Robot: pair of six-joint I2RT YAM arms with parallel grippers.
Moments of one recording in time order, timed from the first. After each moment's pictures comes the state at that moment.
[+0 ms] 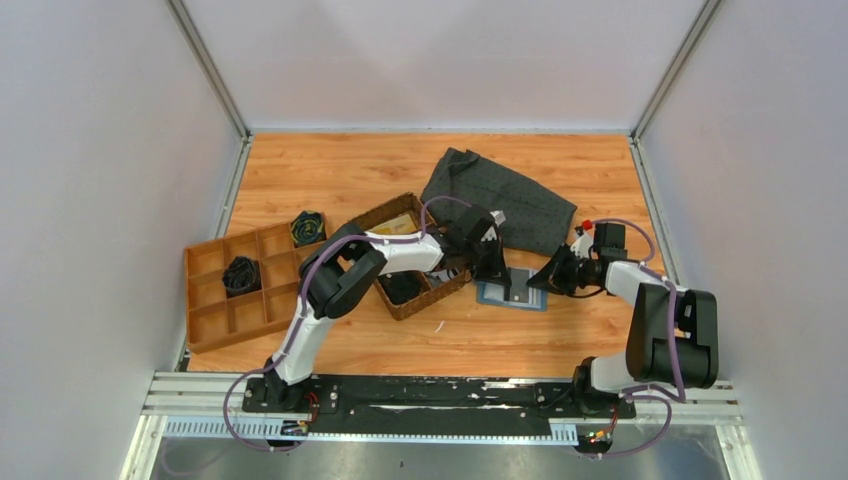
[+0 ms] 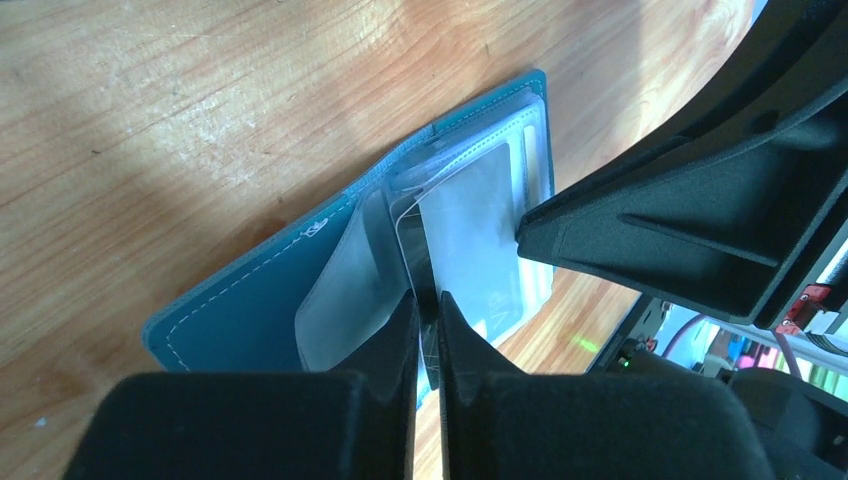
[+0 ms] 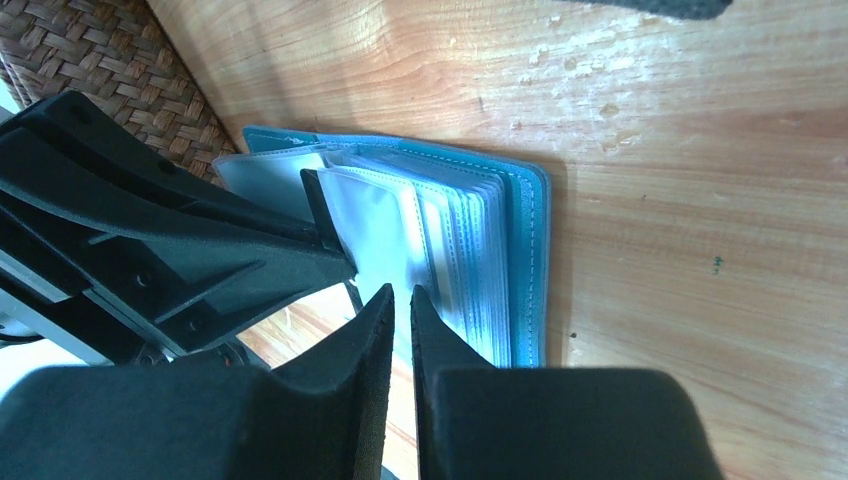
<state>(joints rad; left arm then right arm) -0.90 2.17 1.42 0.01 0.38 -0.81 -0.14 1.40 0.56 -0.24 -0.67 0.41</state>
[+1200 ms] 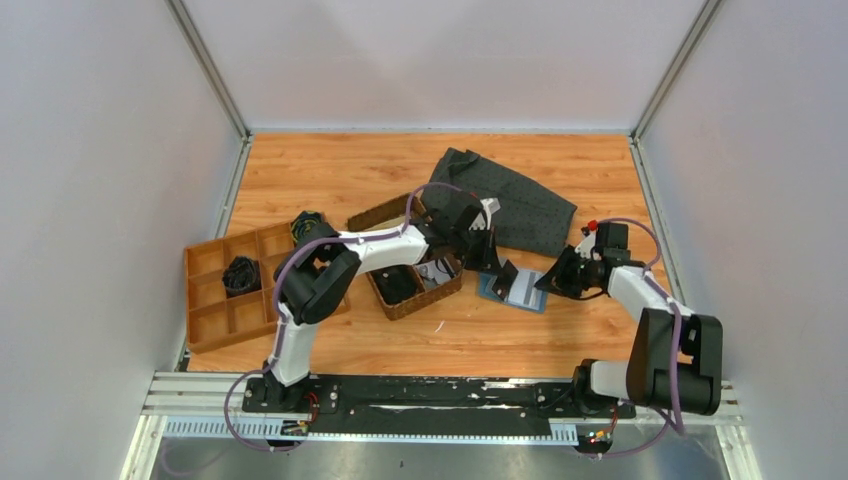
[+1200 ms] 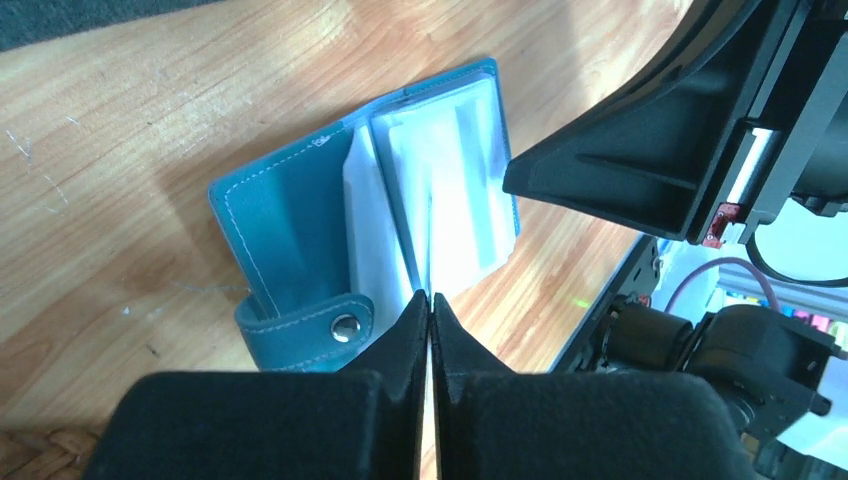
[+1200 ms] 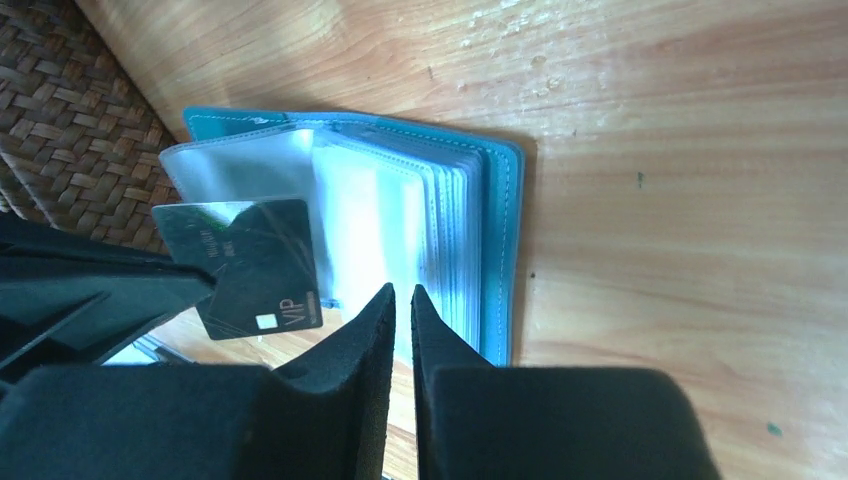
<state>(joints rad) -0.85 2.03 1.36 -0.05 0.42 -0.71 -0.12 1.30 0.57 -0.35 -0.56 0.42</state>
